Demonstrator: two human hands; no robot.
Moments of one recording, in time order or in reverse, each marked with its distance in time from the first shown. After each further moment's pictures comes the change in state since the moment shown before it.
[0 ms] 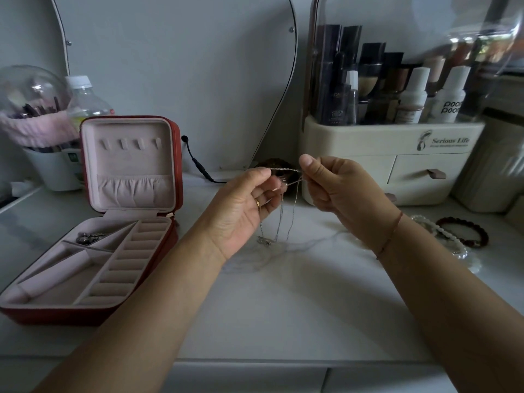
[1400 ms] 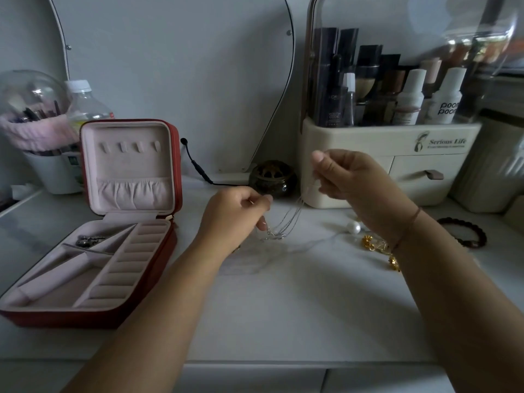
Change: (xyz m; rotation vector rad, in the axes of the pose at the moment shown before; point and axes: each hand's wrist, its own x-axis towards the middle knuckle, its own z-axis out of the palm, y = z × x) left_hand -0.004 -0.006 -0.010 1.098 0.293 0.067; right_hand -0.007 -0.015 -0.013 -0.236 0.030 -0.112
